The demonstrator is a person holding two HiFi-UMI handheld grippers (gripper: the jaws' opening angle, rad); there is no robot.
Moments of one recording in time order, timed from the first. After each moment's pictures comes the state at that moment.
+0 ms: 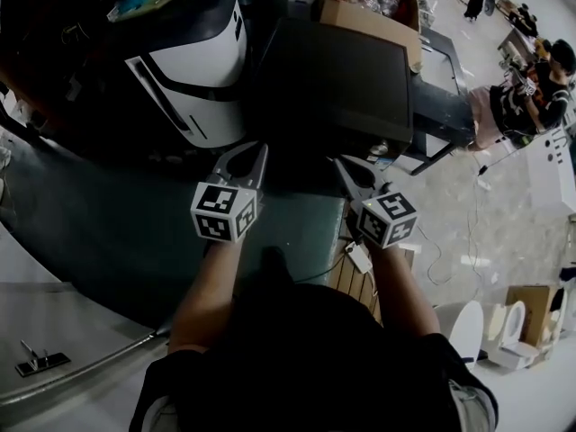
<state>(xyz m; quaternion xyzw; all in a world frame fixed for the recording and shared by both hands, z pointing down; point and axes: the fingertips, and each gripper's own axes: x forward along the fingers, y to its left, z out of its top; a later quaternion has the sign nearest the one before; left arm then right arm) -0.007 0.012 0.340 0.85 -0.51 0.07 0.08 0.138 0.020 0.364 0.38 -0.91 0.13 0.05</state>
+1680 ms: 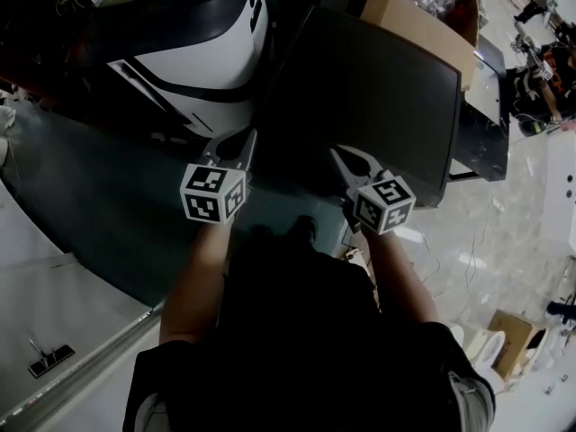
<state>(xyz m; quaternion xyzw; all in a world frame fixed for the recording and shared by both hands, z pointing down) -0.084 -0.243 0.417 0.80 -0.56 0.13 0.15 0.076 -0.244 0.451 0.30 -0.92 0.22 0.09</state>
